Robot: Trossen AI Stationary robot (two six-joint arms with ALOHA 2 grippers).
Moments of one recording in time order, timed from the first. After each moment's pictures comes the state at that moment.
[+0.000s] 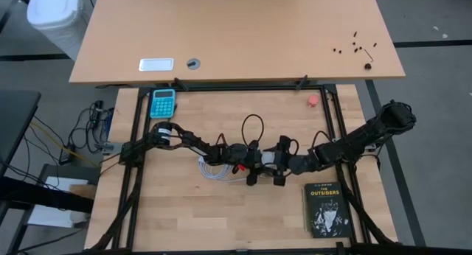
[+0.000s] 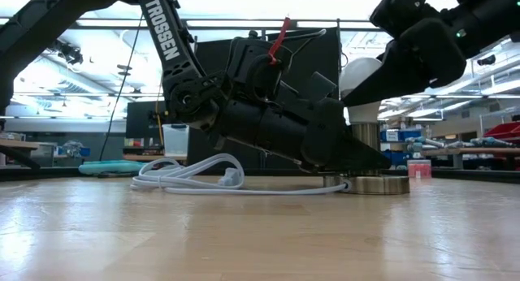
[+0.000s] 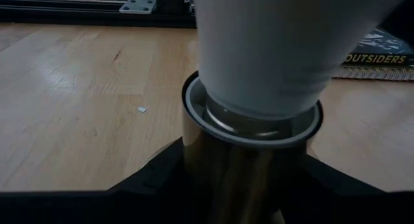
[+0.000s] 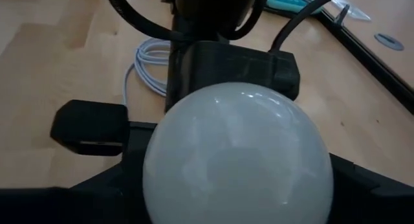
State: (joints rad) left arm -0.03 2.31 1.17 0.87 0.08 -0.06; right arm 0.35 1.36 0.53 0.24 0.57 0.15
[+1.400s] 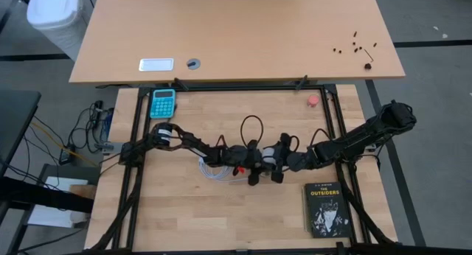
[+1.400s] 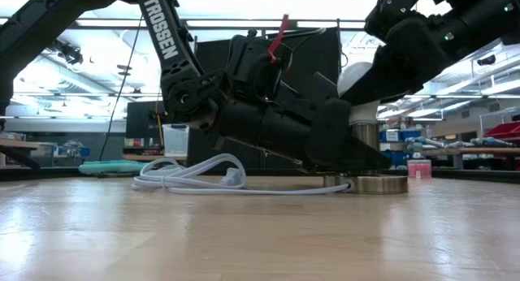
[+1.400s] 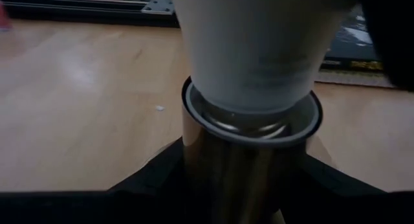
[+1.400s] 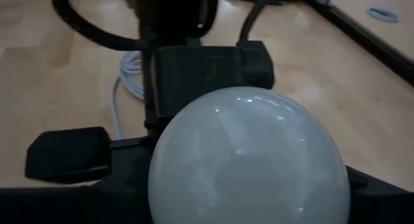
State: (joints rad) left arm -0.04 2.31 1.17 0.87 -0.03 -0.09; right arm 0.32 1.36 0.53 0.22 0.57 0.27
